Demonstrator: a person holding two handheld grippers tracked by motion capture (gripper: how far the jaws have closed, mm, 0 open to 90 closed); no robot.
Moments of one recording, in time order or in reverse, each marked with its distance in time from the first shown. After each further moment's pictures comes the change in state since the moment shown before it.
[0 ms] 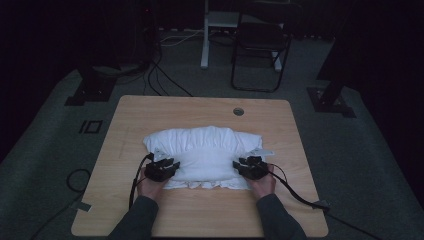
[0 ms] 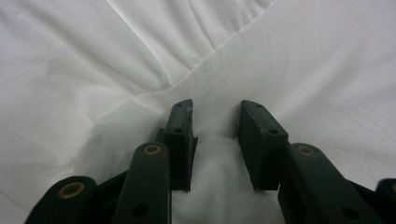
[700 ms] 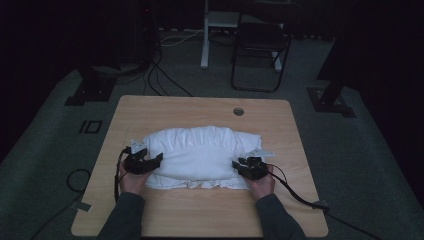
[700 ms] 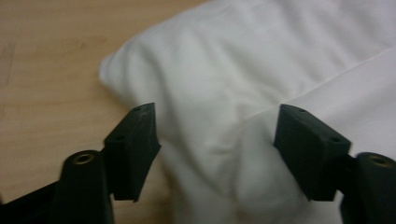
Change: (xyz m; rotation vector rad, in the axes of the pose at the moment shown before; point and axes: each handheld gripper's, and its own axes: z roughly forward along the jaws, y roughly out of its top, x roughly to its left) left arm 0.049 0.008 -0.036 -0.041 0.168 -0.156; right arm 0.000 -0.003 0.001 -0.021 0.005 0.005
